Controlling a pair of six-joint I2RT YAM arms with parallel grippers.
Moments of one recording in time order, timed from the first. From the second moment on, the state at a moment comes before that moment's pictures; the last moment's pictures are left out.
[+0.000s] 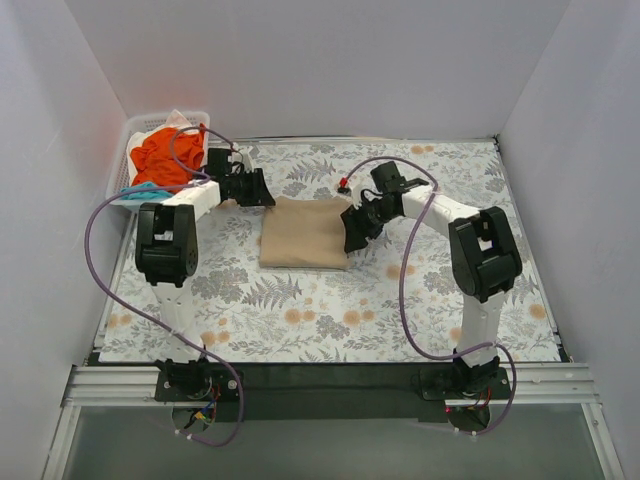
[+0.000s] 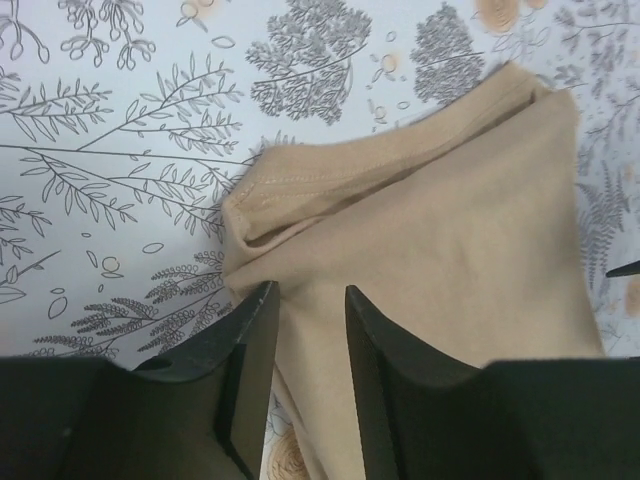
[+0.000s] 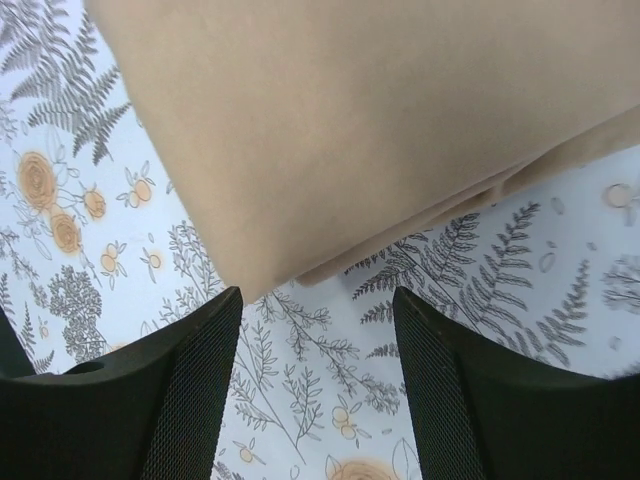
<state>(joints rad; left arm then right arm) -0.09 2.11 1.48 -0.23 0.57 -0.13 0.43 1.99 1.41 -0.59 -0.68 -0.34</state>
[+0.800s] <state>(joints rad) -0.01 1.33 1.12 -0.22 0.52 -0.26 0.79 2.22 1.84 -0.62 -0.08 0.03</state>
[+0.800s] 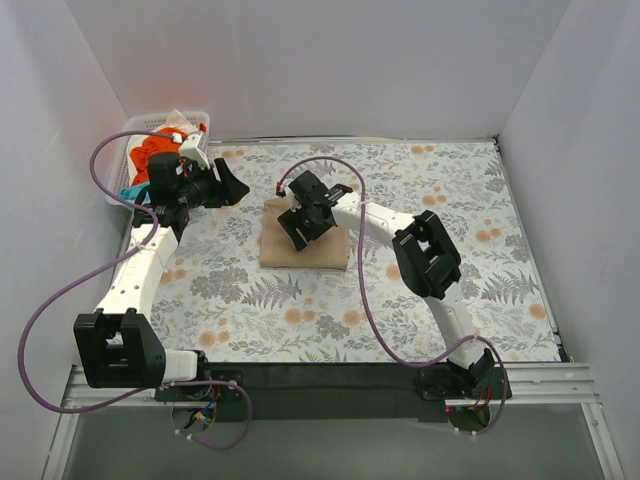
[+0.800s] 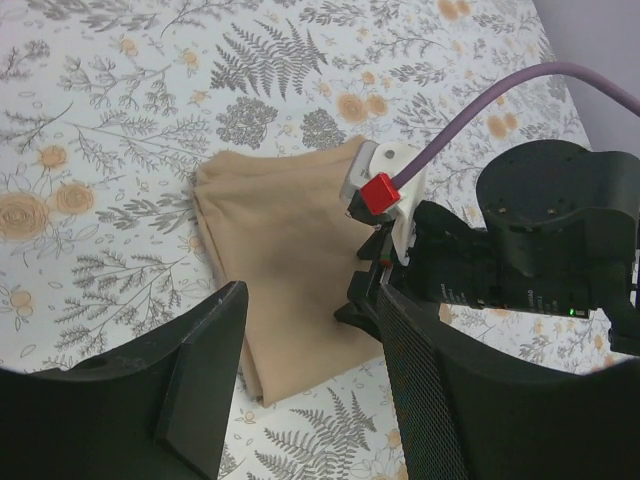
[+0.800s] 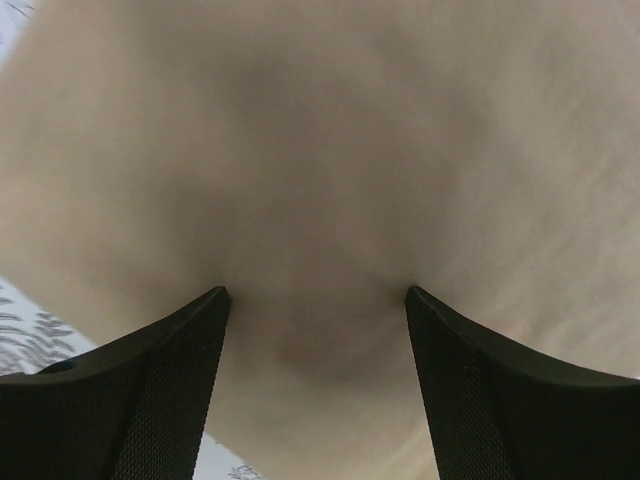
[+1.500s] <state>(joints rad) -0.01 1.32 1.09 -0.25 0.54 -0.22 0.33 1.84 1.24 -0.60 -0.13 -0.56</state>
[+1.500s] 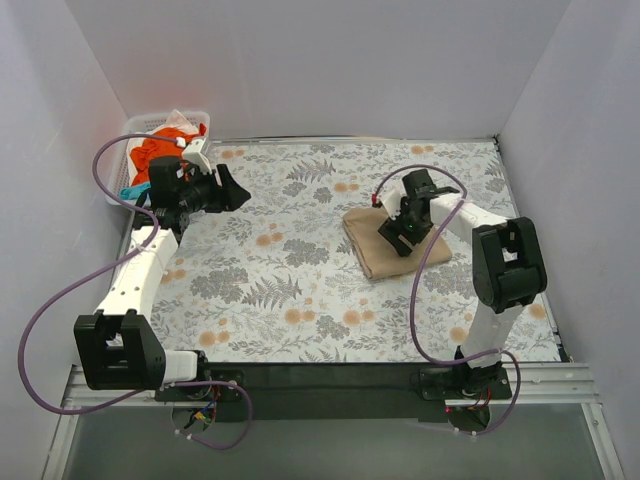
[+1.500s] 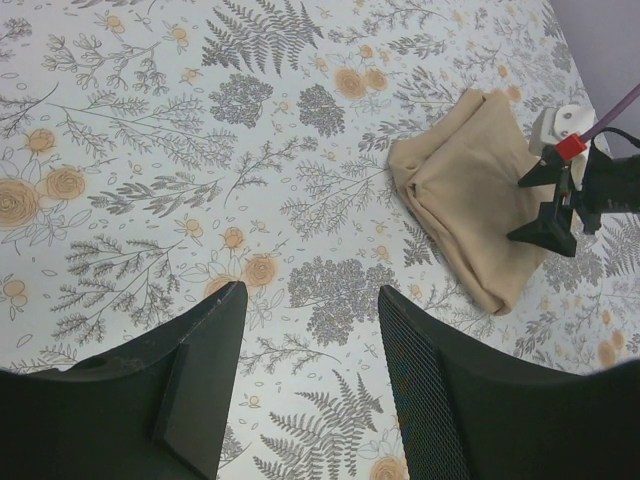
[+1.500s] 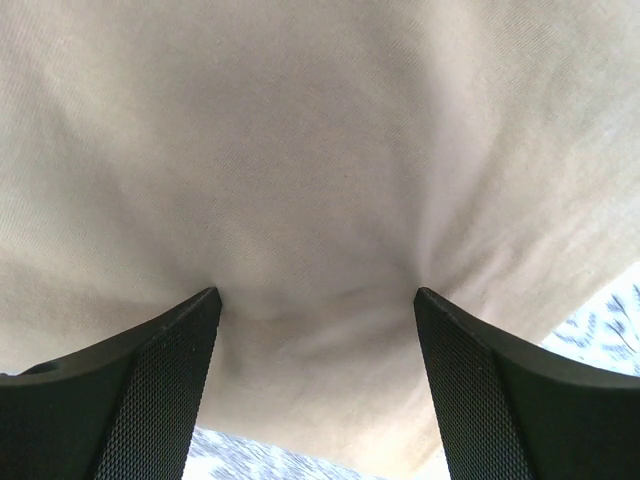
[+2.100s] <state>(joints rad) -0.01 1.32 1.13 -0.25 0.57 -0.21 0.23 1.62 1.31 -0.75 -0.24 -0.52</state>
